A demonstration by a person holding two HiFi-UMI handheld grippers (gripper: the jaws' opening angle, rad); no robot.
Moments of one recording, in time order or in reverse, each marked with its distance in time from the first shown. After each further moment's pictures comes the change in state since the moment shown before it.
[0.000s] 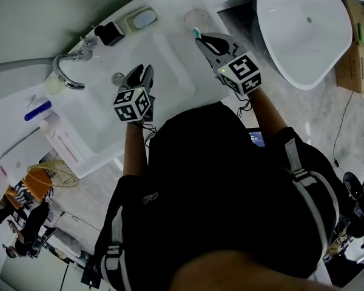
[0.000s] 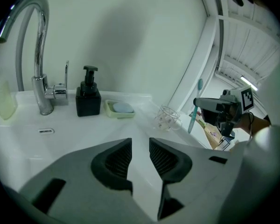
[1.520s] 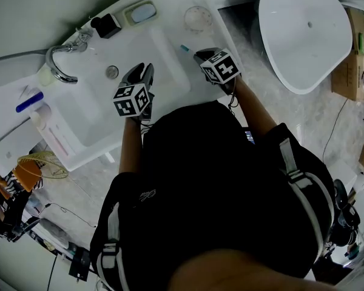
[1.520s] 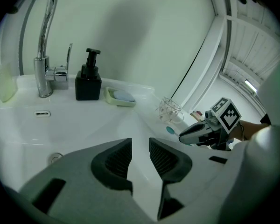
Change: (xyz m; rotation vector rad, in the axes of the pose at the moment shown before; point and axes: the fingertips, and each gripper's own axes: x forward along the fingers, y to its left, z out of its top) left arm 0.015 -0.004 -0.032 -0.063 0.054 0.005; right arm 0.032 0.009 -0.170 0.184 0.582 0.083
